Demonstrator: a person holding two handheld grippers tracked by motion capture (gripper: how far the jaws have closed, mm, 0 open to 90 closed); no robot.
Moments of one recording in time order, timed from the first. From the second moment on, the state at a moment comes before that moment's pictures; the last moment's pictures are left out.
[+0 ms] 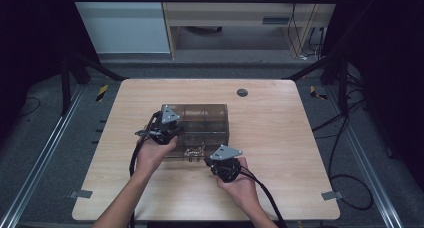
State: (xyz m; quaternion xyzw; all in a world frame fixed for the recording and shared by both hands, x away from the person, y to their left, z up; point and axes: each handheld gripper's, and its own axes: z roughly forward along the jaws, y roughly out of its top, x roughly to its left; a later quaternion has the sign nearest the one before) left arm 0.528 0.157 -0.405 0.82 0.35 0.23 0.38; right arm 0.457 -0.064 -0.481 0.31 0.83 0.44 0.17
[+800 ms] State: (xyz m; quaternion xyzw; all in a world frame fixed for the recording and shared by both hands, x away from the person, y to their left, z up) left arm 0.528 0.157 -0.404 0.82 0.35 0.23 0.38; right arm 0.470 -0.061 -0.477 0.32 0.83 0.43 0.17
